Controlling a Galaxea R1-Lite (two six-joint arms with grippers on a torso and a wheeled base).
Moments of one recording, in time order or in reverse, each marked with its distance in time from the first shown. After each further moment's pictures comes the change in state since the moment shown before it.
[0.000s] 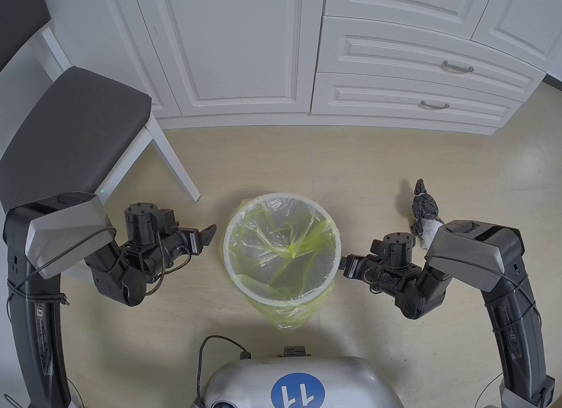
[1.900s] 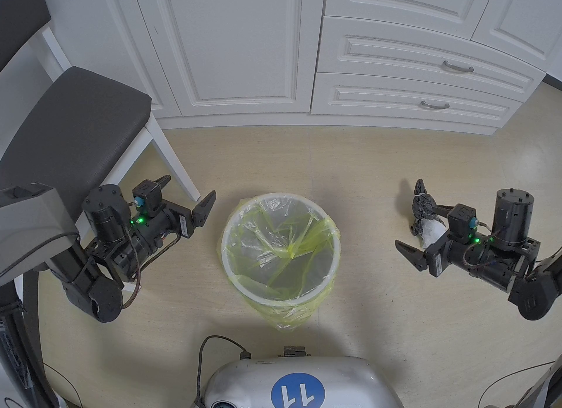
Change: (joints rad) left arm -0.072 -0.277 0.254 -0.314 -0.020 0.243; right arm -0.017 -0.926 0.646 0.183 -0.074 -0.851
